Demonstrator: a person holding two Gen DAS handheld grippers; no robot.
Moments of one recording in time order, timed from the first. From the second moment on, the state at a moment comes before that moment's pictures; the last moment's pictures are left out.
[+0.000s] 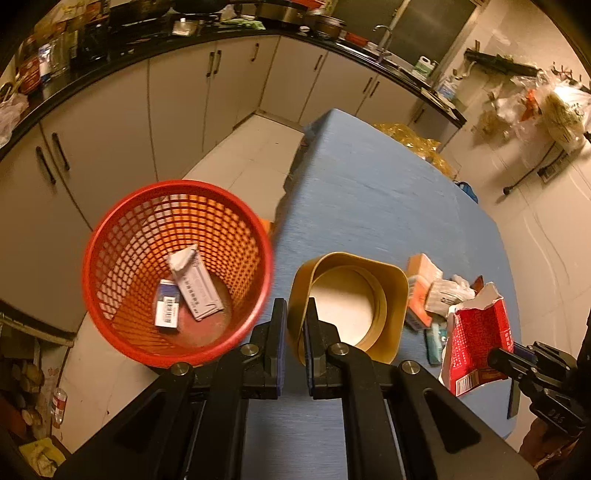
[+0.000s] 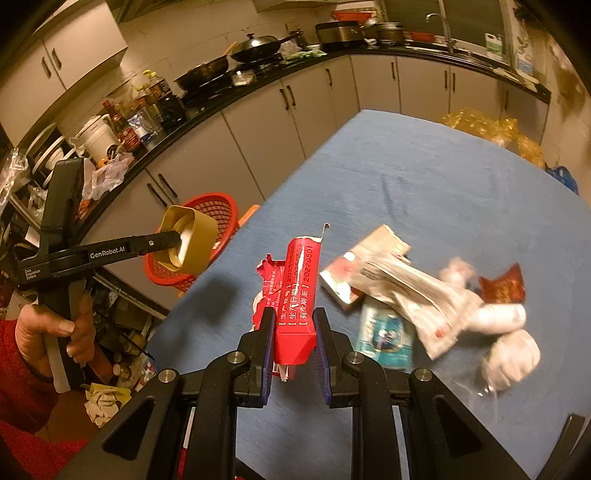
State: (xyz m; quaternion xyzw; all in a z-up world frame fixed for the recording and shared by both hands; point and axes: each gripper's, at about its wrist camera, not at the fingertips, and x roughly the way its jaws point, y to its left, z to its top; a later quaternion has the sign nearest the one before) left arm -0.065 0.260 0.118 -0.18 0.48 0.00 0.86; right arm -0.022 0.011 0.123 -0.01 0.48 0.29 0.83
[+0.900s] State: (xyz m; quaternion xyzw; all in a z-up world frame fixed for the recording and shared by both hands) left arm -0.052 0.369 0.077 -0.16 0.51 0.06 0.84; right arm 0.038 0.173 0.115 -0.02 0.48 0.34 0.81
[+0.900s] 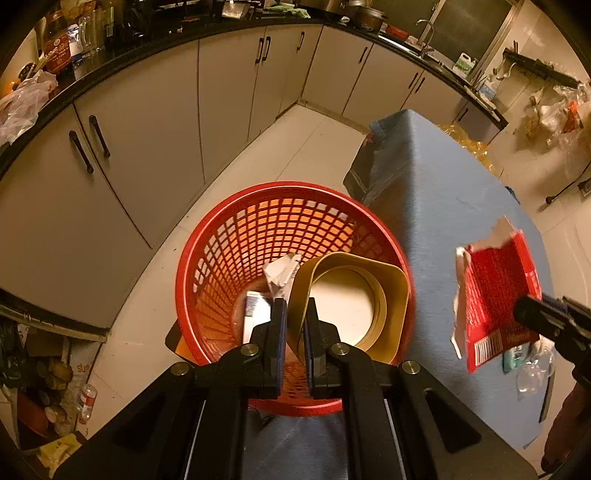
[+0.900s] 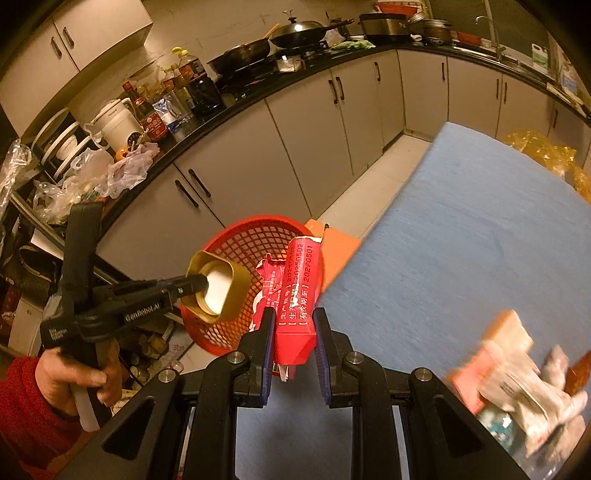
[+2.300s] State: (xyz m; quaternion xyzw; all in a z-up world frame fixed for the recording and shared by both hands) left arm -0.064 0.222 0.112 -0.01 0.47 0.04 0.88; right arm -0.020 0.009 0.117 0.04 0.47 0.18 0.86
